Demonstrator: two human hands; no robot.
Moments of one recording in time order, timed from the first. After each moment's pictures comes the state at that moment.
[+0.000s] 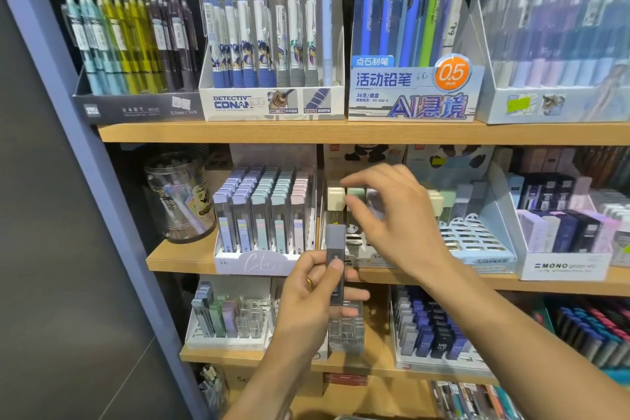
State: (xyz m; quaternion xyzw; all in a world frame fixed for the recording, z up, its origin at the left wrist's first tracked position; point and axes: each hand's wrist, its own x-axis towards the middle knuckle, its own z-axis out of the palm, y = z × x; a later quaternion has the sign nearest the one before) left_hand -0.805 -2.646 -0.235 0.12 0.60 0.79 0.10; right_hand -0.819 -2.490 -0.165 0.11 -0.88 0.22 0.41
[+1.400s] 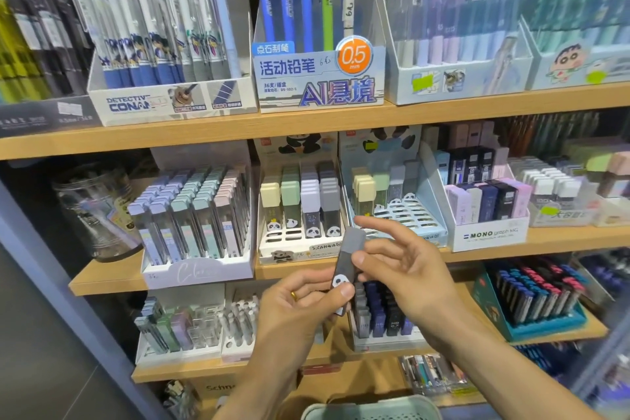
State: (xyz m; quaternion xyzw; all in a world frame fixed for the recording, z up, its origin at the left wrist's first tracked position) left_hand -0.786 -2.601 -0.257 0.14 0.60 0.77 0.14; right_hand -0.735 -2.433 -0.228 -0.02 -0.68 0.70 0.20
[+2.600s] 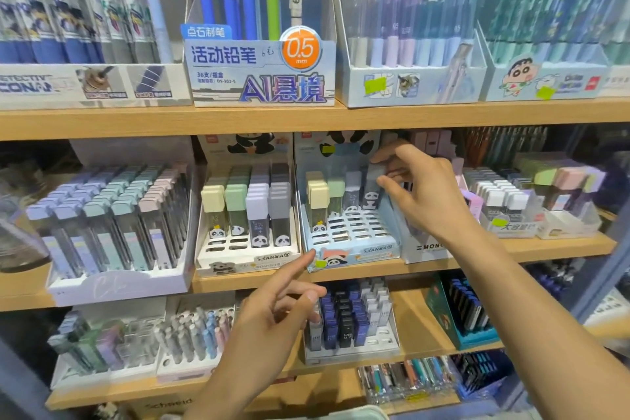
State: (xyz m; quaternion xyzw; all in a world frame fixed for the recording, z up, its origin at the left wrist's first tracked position) left_hand -0.798 -2.564 -0.274 0.27 0.73 0.63 0.09; right_hand -0.788 -2.288 -0.174 0.02 -0.90 0.20 0.40
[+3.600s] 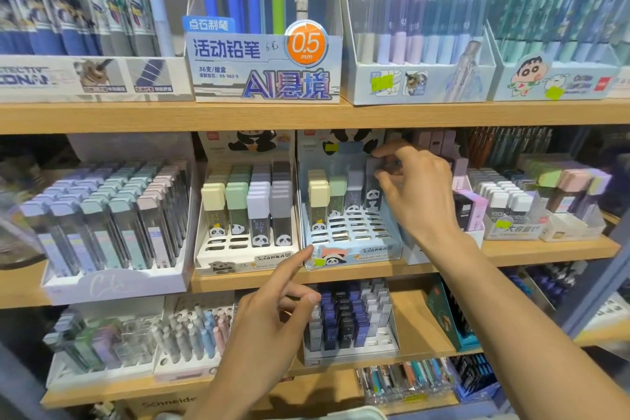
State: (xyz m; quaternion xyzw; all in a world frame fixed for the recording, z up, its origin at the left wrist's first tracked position) left_hand -0.799 -2.565 -0.272 0.31 0.79 0.53 0.00; right_hand -0.806 -2.309 -0.177 -0.09 -0.88 0.12 0.46
